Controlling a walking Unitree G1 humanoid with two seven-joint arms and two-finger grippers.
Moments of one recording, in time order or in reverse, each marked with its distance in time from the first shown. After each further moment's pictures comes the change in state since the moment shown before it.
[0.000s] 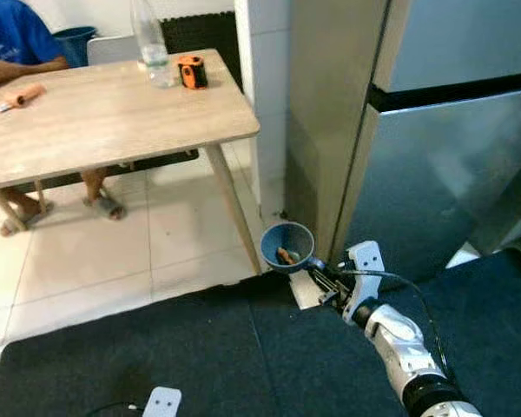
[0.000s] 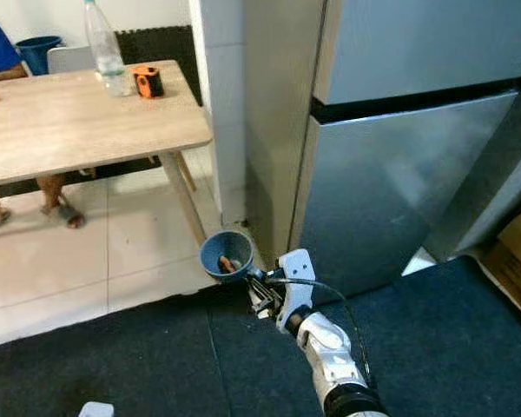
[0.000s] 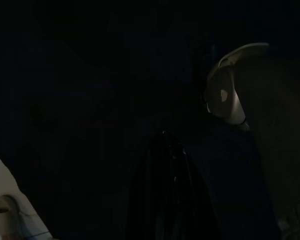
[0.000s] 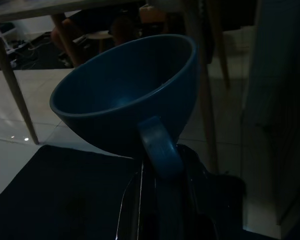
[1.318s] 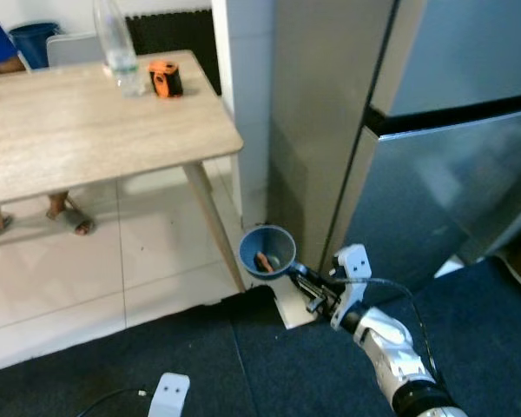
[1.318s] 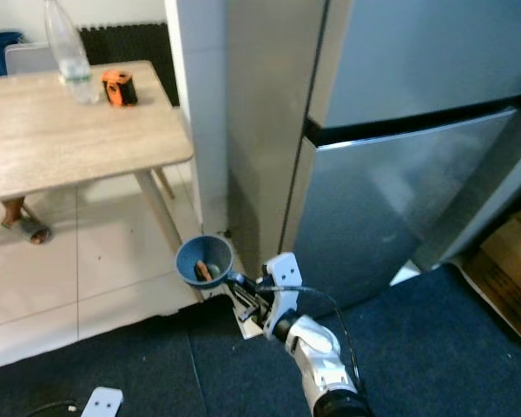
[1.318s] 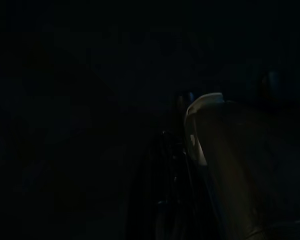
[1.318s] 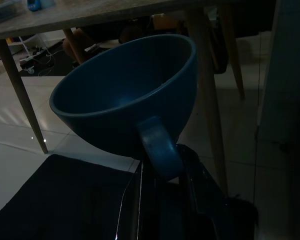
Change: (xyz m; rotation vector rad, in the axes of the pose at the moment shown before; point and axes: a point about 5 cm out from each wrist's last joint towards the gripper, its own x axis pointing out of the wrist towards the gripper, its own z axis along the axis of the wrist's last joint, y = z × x) left arm 0.002 -0.009 0.011 0.011 -0.050 -0.049; right arm 0.005 0.021 0.001 0.028 -0.043 0.137
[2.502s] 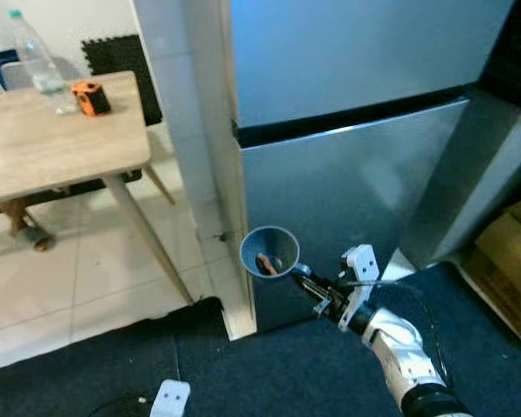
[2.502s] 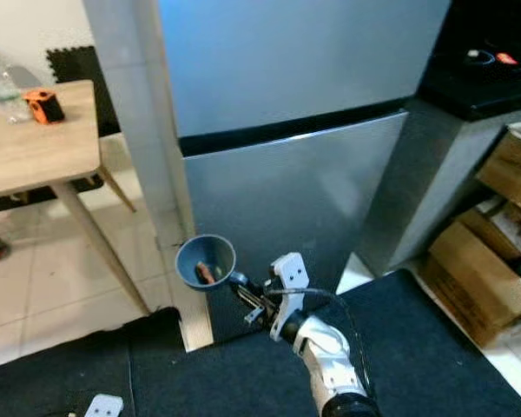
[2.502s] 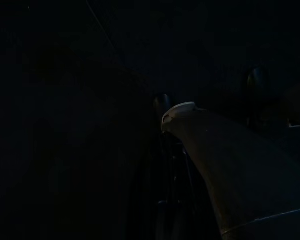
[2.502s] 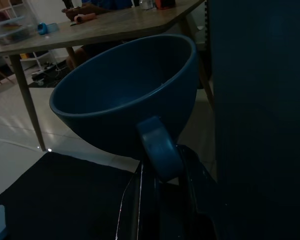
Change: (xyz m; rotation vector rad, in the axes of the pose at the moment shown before) left arm -0.001 0.002 -0.001 -0.008 -0.004 0.007; right arm -0.003 0.005 0.004 0.015 -0.024 0.073
